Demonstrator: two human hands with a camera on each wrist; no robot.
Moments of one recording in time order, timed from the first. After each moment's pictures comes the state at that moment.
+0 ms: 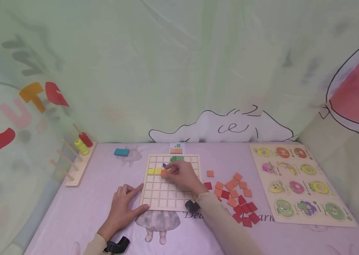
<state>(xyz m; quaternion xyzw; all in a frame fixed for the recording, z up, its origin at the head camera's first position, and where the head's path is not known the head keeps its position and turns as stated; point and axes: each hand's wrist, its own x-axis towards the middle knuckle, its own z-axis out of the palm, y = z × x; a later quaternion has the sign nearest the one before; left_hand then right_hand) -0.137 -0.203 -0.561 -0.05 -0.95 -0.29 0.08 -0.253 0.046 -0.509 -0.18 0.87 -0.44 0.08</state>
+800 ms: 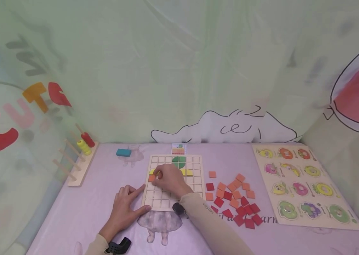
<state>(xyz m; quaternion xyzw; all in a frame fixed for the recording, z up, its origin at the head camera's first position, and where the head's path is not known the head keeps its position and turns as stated) -0.136 -0.204 -0.561 -0.05 -0.95 -0.29 0.08 -0.243 -0.009 -0.505 -0.20 0.92 -0.33 0.07</state>
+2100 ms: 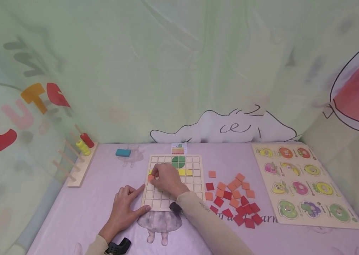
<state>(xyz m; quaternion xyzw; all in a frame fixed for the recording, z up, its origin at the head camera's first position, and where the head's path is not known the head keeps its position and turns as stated) -0.136 -0.204 -0.562 -0.06 -0.96 -0.28 0.09 -0.247 -0.020 -0.506 -0.23 0.92 -0.31 0.04</state>
